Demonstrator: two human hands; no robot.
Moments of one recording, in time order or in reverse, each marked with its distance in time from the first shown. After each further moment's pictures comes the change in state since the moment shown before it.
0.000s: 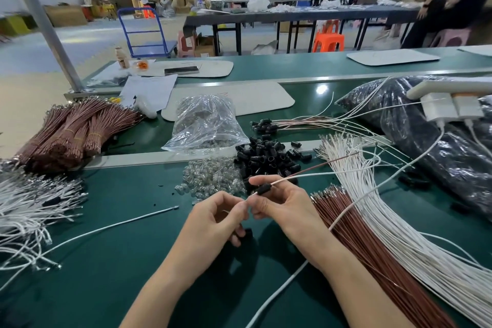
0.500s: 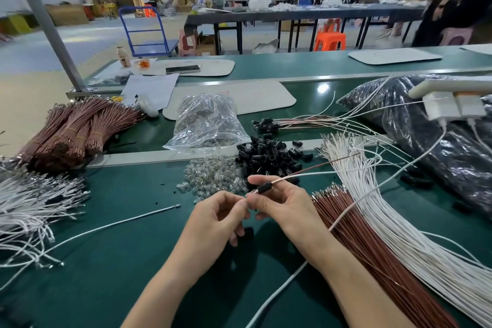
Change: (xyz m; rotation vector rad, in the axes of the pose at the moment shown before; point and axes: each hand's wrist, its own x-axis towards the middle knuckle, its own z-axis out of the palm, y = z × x) left_hand -0.001 0.003 0.004 0.054 0.059 0.015; right_hand 0.000 0.000 0.003 -0.004 0.004 0.007
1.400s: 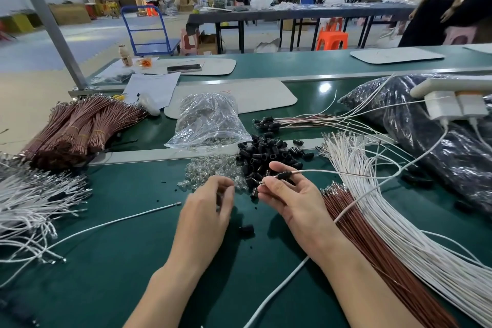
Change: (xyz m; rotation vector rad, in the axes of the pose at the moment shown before) left_hand 0.009 -0.009 -0.001 0.567 0.280 0.187; right_hand 0.006 -0.001 -0.005 0.469 0.163 0.051
